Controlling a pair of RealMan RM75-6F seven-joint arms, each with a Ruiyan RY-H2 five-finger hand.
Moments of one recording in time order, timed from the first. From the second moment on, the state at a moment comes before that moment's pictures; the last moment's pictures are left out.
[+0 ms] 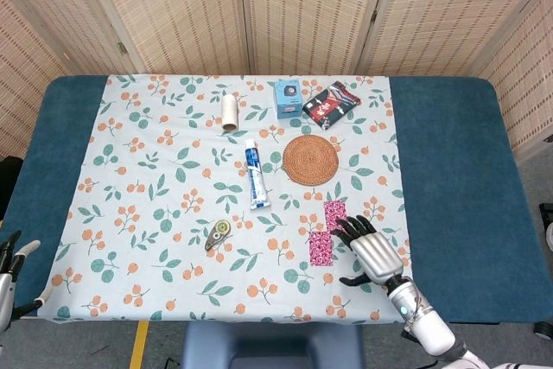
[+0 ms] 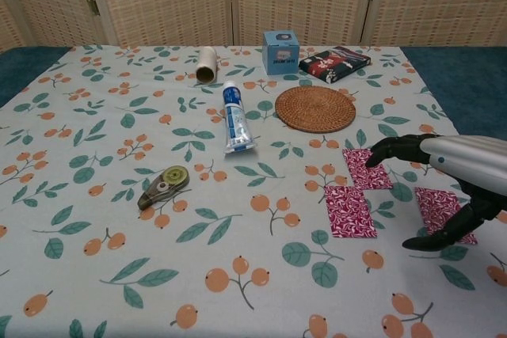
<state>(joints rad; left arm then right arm) 0.02 -1.25 -0.02 -1.35 1.50 1.56 -0.12 0.45 -1.41 -0.02 -1.76 -1.28 1.06 -0.38</state>
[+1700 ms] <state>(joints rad) 0.03 -1.26 -0.01 -1.32 1.52 1.57 -0.17 0.70 -1.55 0.07 -1.79 -0.69 1.07 -0.81</state>
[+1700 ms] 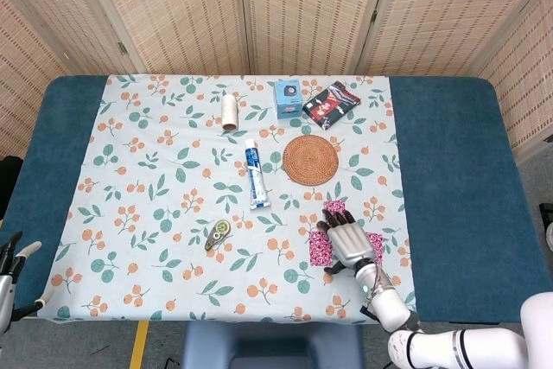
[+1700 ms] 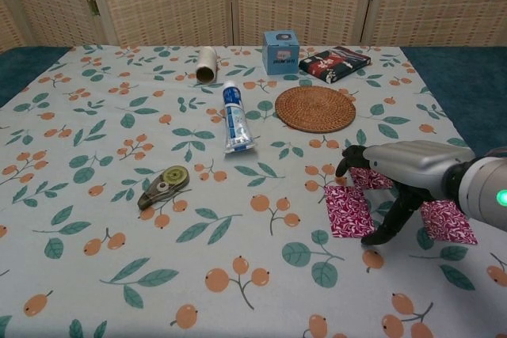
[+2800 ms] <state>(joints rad) 0.03 -1.27 -0.01 -1.29 1.51 1.57 -0.18 0.73 -1.59 0.04 -1.76 -0.68 1.11 -0.78</state>
